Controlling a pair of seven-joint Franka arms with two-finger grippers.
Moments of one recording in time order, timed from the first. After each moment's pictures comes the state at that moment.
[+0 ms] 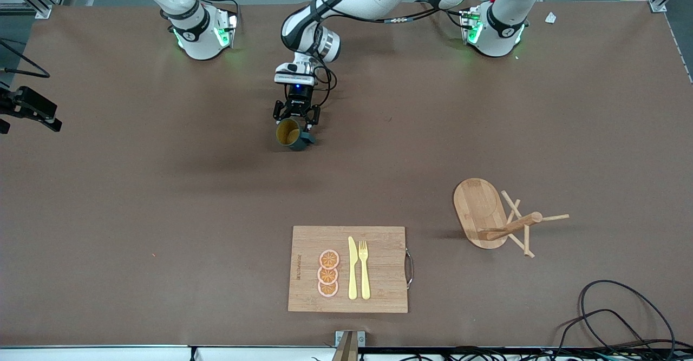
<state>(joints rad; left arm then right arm) -1.17 1.09 -0.26 -1.41 1.96 1.82 -2.38 -0.05 -0.01 -0.03 -1.56 -0.01 1.65 -0.13</state>
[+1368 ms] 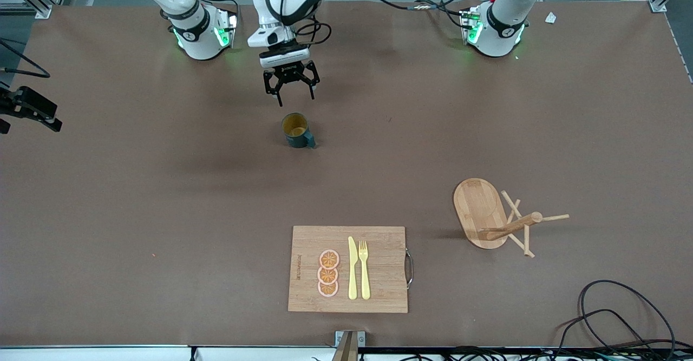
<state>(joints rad) -0.92 0.77 -0.55 -1.32 1.06 1.82 -1.96 -0.05 -0.01 -0.03 -1.56 -0.01 1.65 -0.13</state>
